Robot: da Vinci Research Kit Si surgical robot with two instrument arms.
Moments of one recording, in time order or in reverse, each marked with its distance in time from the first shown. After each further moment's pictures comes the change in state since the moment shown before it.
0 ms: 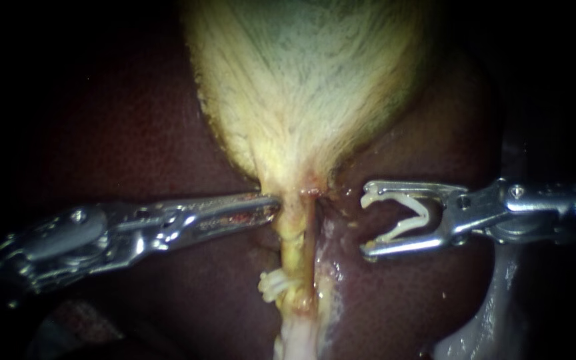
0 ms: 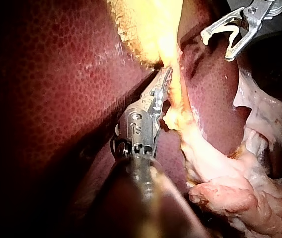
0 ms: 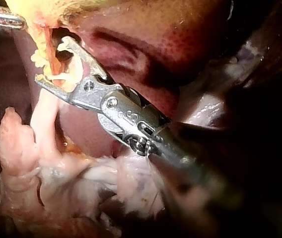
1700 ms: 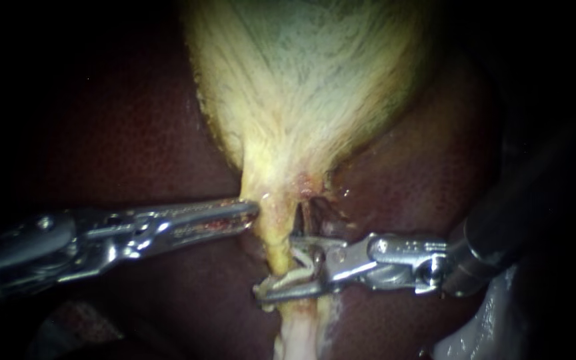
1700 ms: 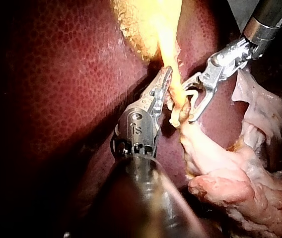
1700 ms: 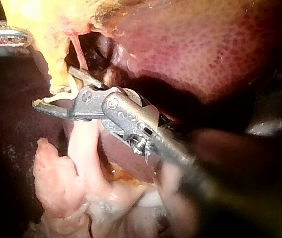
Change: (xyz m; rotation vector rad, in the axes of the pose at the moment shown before) right arm -0.009 -0.002 0.018 0.206 -0.055 0.142; left arm -0.001 -0.001 -0.003 -0.004 -0.003 0.006
